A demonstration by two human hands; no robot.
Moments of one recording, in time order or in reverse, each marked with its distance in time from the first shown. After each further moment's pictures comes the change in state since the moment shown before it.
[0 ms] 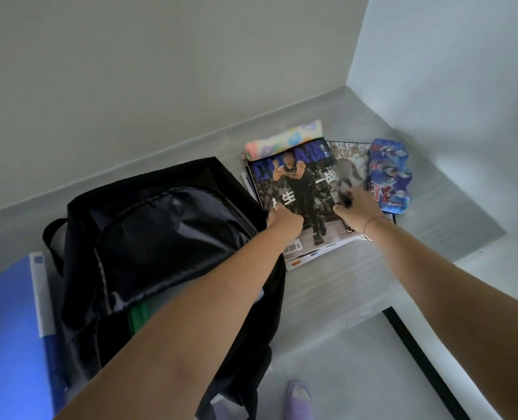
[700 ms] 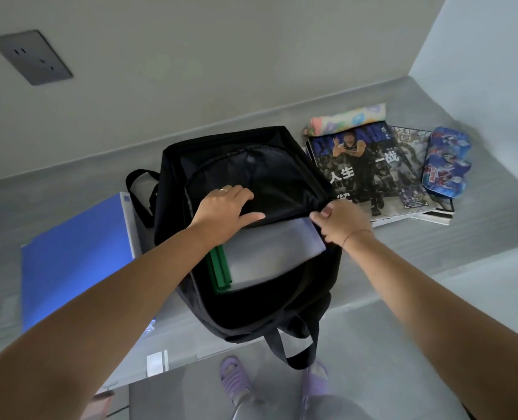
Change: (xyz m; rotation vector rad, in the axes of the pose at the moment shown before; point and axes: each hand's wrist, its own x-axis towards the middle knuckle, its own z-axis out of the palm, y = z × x) left_hand -0.091 -0.167 -0.186 0.955 0.495 0.756; right_hand -0.143 -0.109 0.090 -0.095 -0.110 -0.086
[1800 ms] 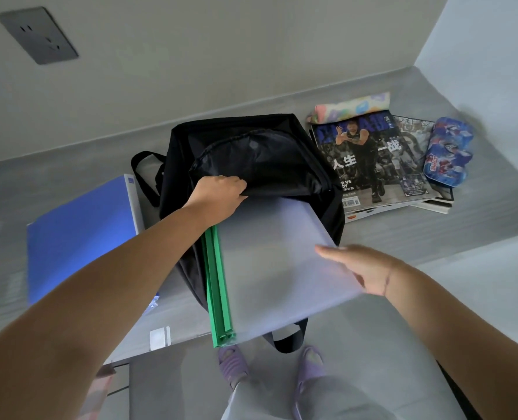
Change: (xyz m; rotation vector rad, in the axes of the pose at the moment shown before) left_hand -0.005 -0.008 -0.007 0.296 -0.121 0.022; right_hand -0.070 0.054 0.009 0.735 -0.684 0.343
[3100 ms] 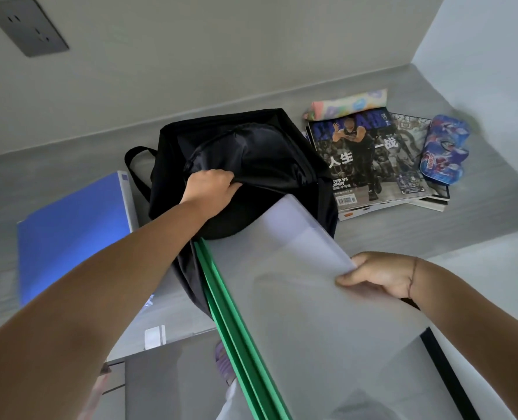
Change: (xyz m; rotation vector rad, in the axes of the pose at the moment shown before) left_hand 0.008 -0.006 0.014 -0.189 0.041 -0.202; right_hand -0.021 0.007 -0.029 -0.218 -0.064 0.110
